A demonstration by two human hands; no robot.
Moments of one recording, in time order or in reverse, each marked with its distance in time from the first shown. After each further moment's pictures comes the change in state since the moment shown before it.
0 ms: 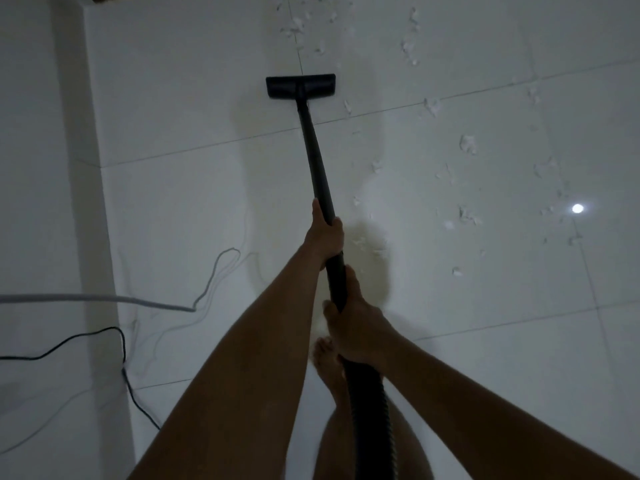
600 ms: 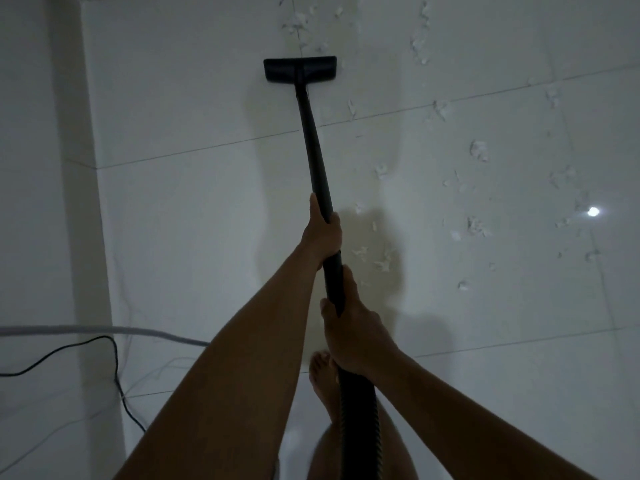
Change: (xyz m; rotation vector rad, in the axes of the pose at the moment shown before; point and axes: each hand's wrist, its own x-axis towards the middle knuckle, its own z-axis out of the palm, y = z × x) left_hand 0.043 0.020 0.006 0.017 0.053 0.019; right_hand 0.038 -0.003 -0.023 0.015 0.013 -0.040
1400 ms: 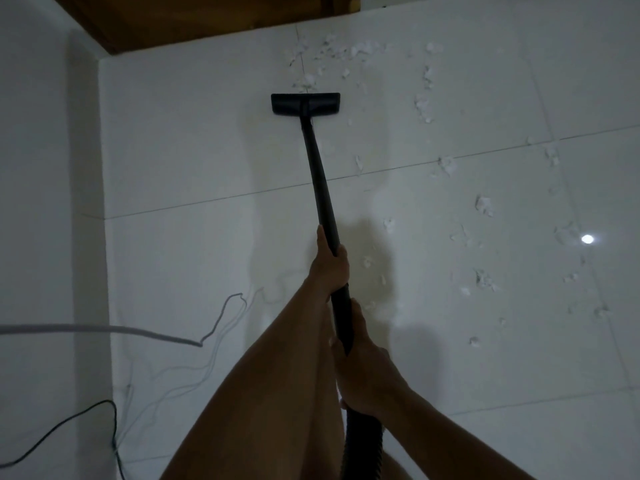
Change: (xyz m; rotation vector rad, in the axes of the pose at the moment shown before) left_hand 0.052 0.065 -0.049 0.015 -0.055 0.003; right_hand 0.043 -0.079 -0.026 -0.044 0.039 0.011
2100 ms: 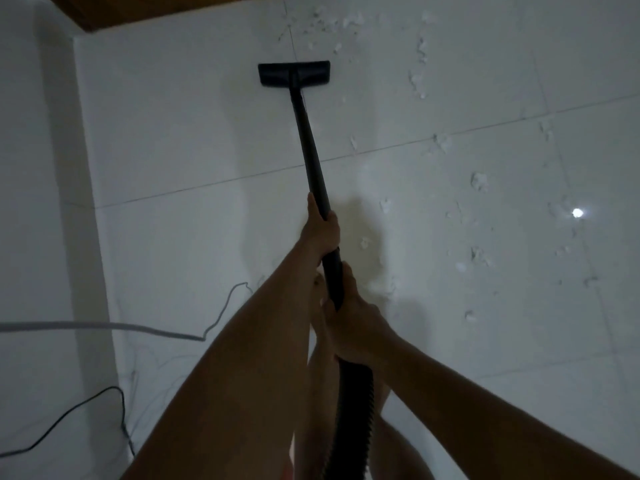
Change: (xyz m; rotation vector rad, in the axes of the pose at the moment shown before) left_hand 0.013 0.011 -0.020 -0.032 0.020 0.013; right_hand 0.007 -0.033 -0.004 0.049 -0.007 0.045
